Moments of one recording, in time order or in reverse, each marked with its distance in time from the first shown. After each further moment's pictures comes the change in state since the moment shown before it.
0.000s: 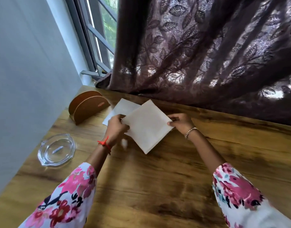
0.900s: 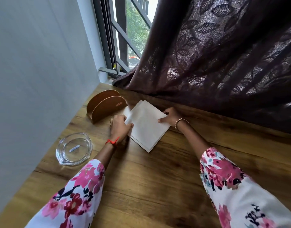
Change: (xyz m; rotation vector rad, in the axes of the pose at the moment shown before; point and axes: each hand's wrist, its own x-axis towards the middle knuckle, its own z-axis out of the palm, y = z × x) left_hand 0.035 -0.038 -0.033 0.375 0.184 -0.006; right_hand 0.081 -0.031 0.084 -0.323 -0.182 0.011
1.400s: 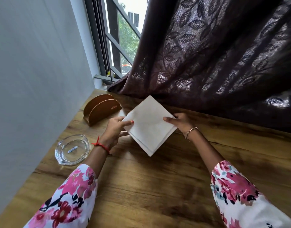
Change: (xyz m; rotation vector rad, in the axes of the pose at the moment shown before) left_hand -0.033 0.022 -0.025 -0.898 -0.297 -0.177; right_hand -0.079 0.021 -0.036 0.516 0.100 -0.083
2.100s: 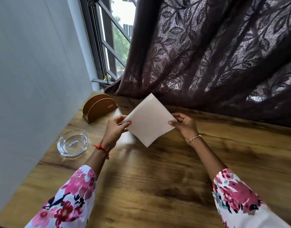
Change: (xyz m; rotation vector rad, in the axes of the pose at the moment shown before) left_hand -0.050 -0.012 0.014 0.094 -0.003 0.315; right_hand -0.064 0.020 -0.023 0.217 0.164 -0.194
